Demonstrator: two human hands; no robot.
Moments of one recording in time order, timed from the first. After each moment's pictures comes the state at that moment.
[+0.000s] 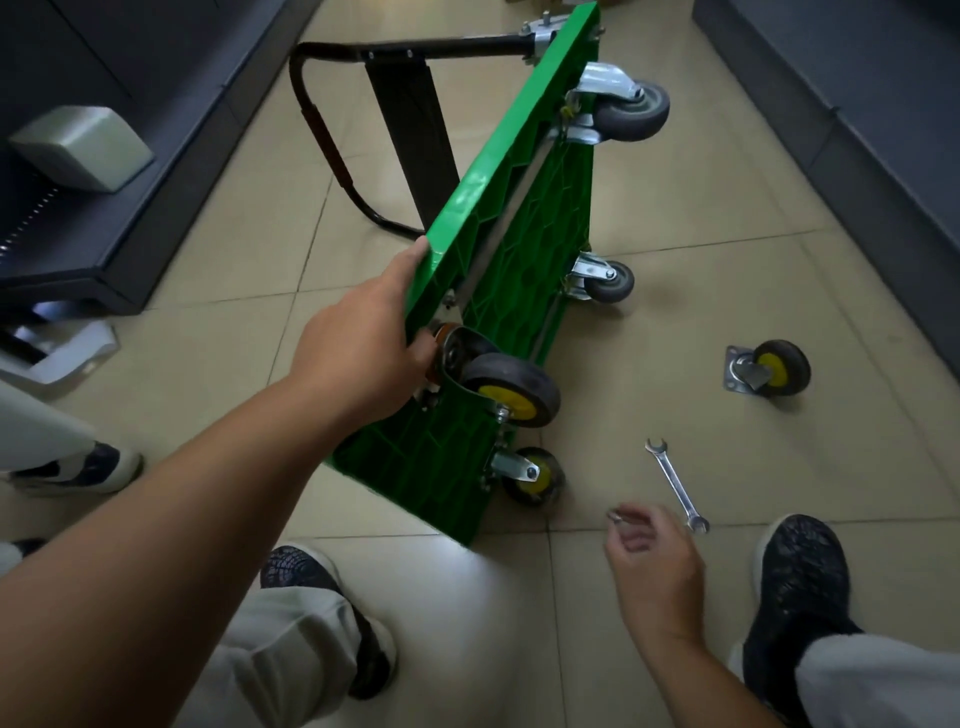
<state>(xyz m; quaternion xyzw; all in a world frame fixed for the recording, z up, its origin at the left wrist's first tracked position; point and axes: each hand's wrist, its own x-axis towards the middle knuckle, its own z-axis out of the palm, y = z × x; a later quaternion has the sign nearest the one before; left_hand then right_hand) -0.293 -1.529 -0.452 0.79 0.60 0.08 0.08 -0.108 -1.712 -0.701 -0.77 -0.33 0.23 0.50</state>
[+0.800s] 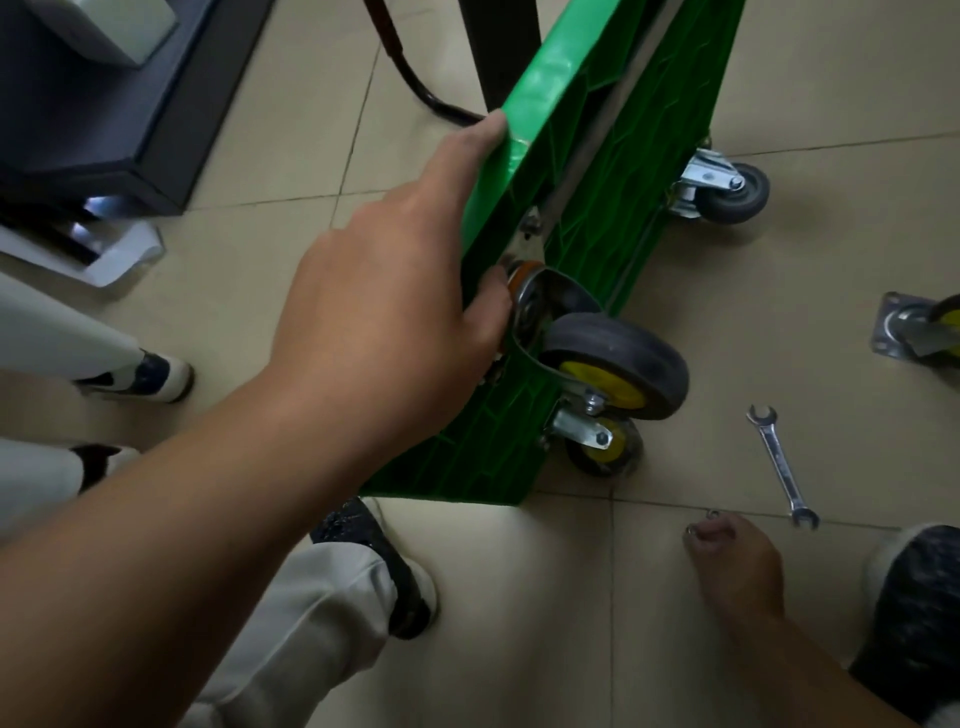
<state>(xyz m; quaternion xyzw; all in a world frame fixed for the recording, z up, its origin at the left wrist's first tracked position) -0.295 -1.530 -0.453 0.79 0.61 0.11 0.06 -0.072 -1.697 -0.836 -0.86 -0.24 0.36 0.26</state>
